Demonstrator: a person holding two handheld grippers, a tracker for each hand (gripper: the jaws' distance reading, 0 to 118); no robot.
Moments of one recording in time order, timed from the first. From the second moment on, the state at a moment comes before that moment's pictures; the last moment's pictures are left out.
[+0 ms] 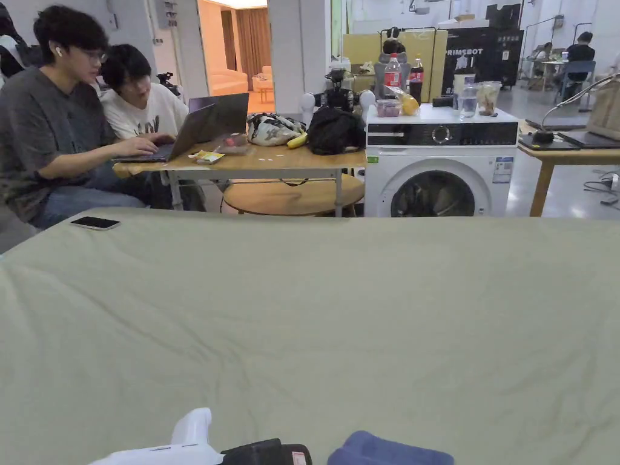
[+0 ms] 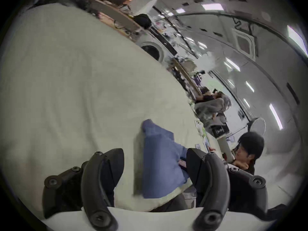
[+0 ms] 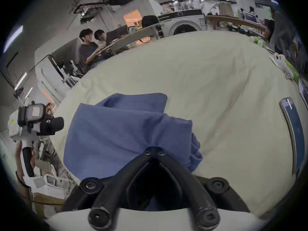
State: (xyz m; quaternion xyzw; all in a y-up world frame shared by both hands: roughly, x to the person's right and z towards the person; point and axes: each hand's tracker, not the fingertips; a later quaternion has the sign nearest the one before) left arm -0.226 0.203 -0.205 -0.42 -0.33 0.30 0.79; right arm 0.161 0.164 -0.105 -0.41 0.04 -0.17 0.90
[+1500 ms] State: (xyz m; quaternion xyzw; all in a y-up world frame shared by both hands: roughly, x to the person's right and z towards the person) left arm -0.483 0.277 -0.248 -0.31 0.04 0.11 0.94; right arm -0.157 0.263 -0.291 -0.32 0.34 -0.04 0.88
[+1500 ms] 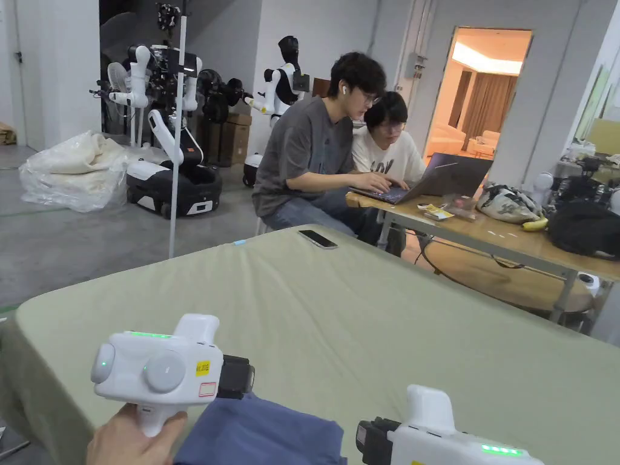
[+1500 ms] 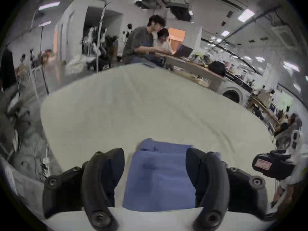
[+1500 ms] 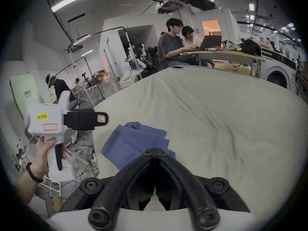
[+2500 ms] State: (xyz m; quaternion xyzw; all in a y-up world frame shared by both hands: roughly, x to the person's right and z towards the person) left arm -0.134 0.373 -0.127 -0.02 -0.15 0.01 0.99; right arm 0.167 0.349 -0.068 -0.06 -0.09 0.02 0.99
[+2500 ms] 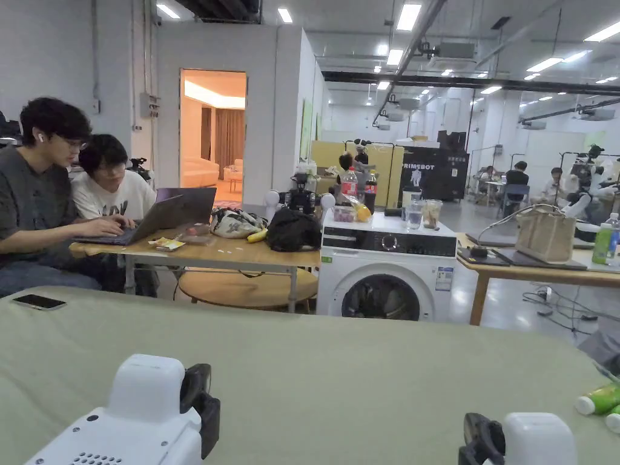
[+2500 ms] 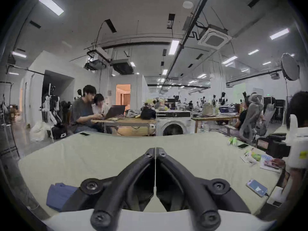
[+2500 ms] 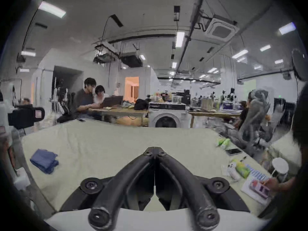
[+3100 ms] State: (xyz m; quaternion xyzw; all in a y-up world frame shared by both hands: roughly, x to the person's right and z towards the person) left arm -0.161 0.374 -0.123 -0.03 -0.14 0.02 0.99; right arm 0.144 0.349 -0.077 -0.06 -0.08 0.01 1.00
